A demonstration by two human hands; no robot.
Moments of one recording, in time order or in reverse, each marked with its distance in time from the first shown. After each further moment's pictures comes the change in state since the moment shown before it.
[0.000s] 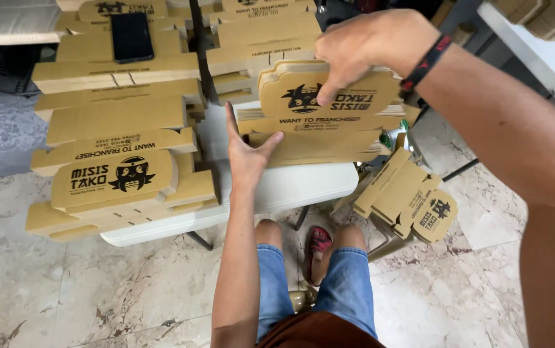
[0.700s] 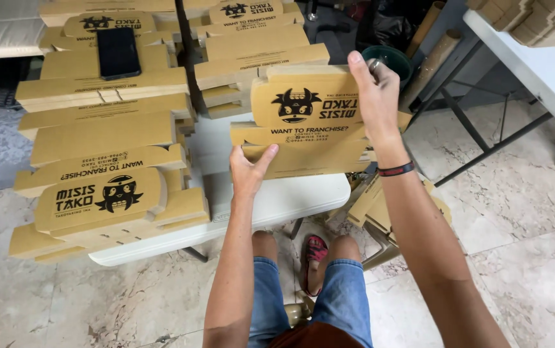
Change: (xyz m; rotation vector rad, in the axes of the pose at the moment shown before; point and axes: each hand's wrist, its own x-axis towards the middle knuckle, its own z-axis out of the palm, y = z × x) left_hand 0.009 -0.040 0.022 -0.033 -0.002 -0.077; right_hand 0.079 0.034 0.162 1.642 1.213 -0.072
